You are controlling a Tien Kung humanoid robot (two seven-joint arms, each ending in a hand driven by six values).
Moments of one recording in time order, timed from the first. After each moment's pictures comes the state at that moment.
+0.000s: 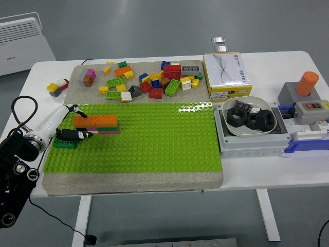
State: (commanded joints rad) left arm -0.27 0.25 -1.31 -1.29 1.97 -0.15 0.20; right arm 0.08 -0.09 1.78 0.18 -1.99 -0.09 -0.28
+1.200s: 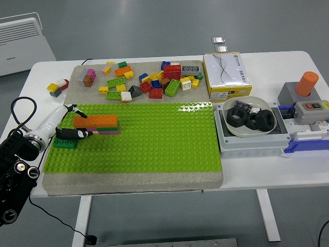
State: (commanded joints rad) left arm -0.29 0.24 -1.31 -1.23 1.95 -0.15 0.18; right arm 0.08 -0.09 1.77 0.18 -1.98 -0.09 -0.28
